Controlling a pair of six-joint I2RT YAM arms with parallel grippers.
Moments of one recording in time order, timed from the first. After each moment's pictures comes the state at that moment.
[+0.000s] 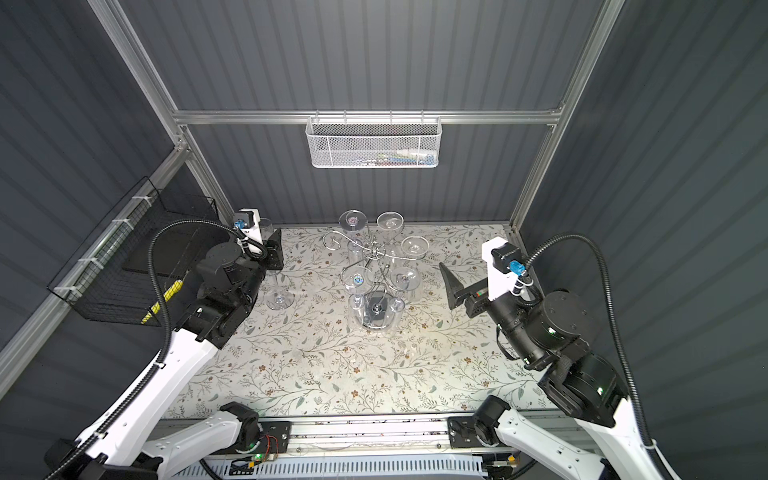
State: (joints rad) left arm -0.41 1.06 1.07 -0.10 -0.34 -0.01; right arm 0.75 0.68 1.27 -0.52 0.32 -0.16
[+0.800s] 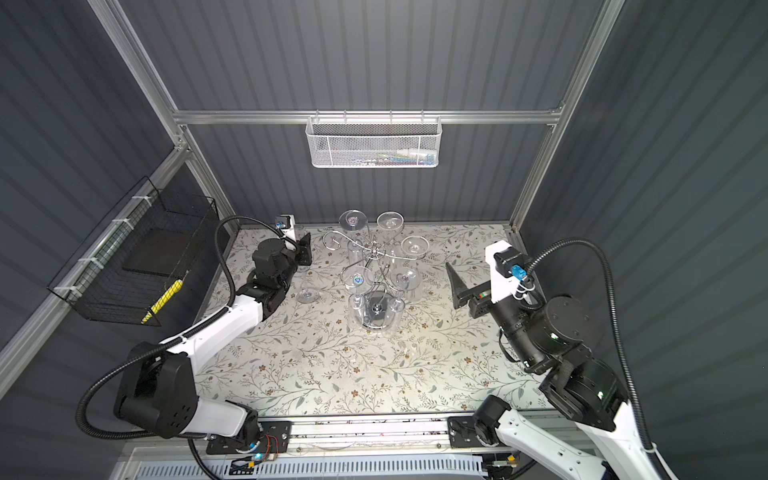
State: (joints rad) left arm -0.36 1.47 0.97 0.34 -0.23 -0.06; right arm 0.75 0.64 1.23 -0.50 0.38 -0.21
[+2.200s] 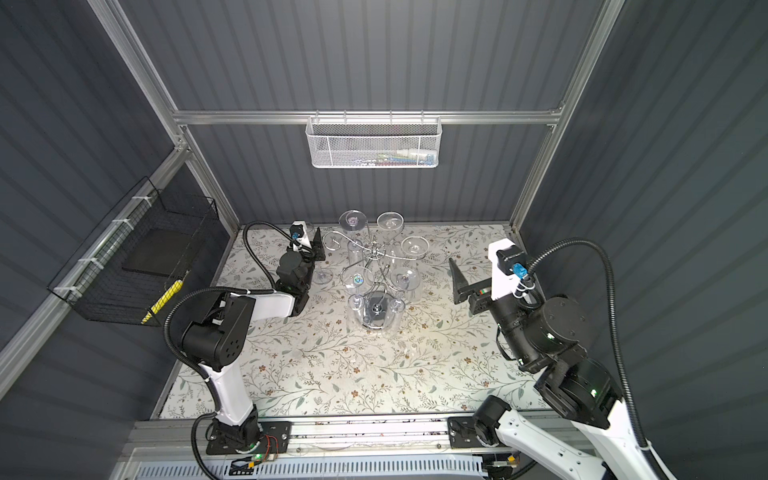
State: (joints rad) left arm -0.36 1.90 0.95 1.08 -0.30 0.00; right arm 0.75 0.65 1.20 -0.45 0.44 -0.20
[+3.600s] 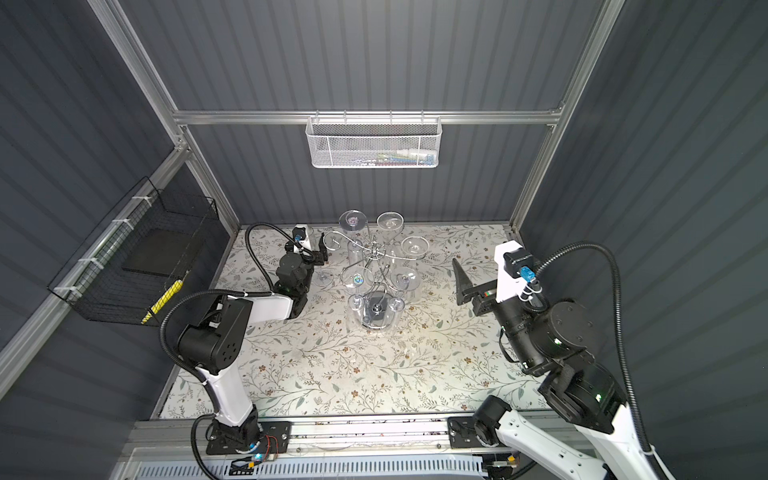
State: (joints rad) left arm -0.36 1.84 0.92 0.99 -0.30 0.05; right arm 0.75 0.62 1.19 -0.43 0.44 -0.20
